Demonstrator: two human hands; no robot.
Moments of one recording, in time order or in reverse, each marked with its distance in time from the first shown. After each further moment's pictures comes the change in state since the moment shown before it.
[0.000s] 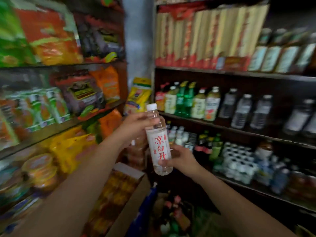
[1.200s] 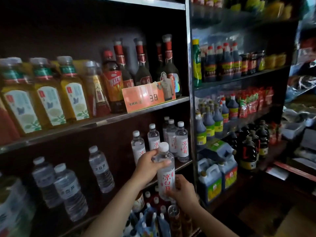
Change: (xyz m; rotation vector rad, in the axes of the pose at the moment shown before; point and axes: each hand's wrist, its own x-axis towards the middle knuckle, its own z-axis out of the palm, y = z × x) left_hand 0.337 -0.025 0.659 0.123 -0.872 0.315; right_hand -0.026 0.199 -0.563 -0.169 1.221 0.311
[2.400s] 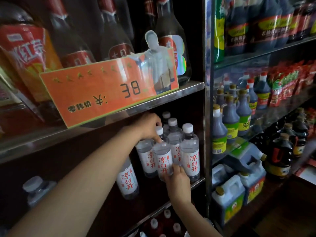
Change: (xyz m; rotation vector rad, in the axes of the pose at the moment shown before) left_hand 0.277 -0.001 0.001 1.021 -0.242 0.022; right_hand 0.218 0.052 0.047 -0.303 0.217 -0.054
